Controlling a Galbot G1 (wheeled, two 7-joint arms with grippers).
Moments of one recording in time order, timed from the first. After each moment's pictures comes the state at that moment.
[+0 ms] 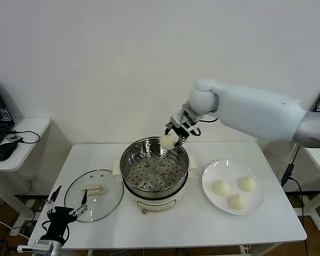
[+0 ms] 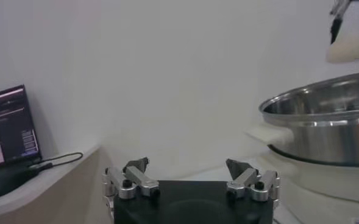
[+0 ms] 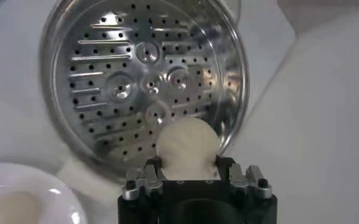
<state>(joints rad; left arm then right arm) 1.71 -1.18 -0.70 -2.04 -0.13 -0.08 -0.07 0.58 1.20 -1.29 1.17 0.05 0.13 -0.93</state>
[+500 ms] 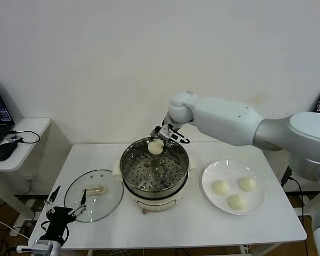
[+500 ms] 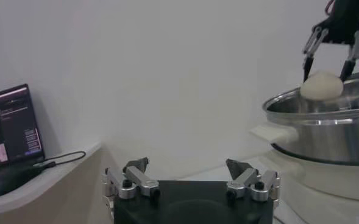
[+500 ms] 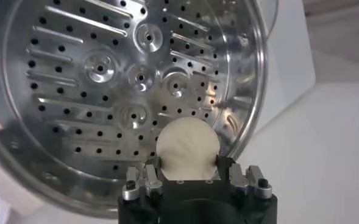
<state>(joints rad) 1.70 -1.18 -0.70 -2.03 -0.13 -0.08 -0.07 0.46 1.32 -1.28 0.99 -0.15 0.38 -0.85</state>
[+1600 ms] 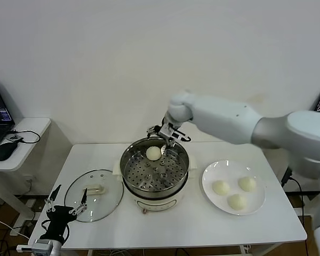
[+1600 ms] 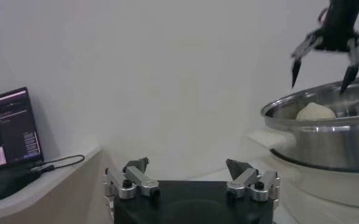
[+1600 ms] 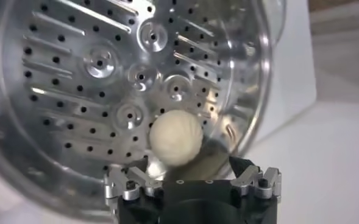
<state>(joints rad) 1.69 -1.17 -0.70 -2.05 -0.13 -0.07 -0.07 0.66 1.16 -1.35 1.24 0.12 0.09 -0.92</state>
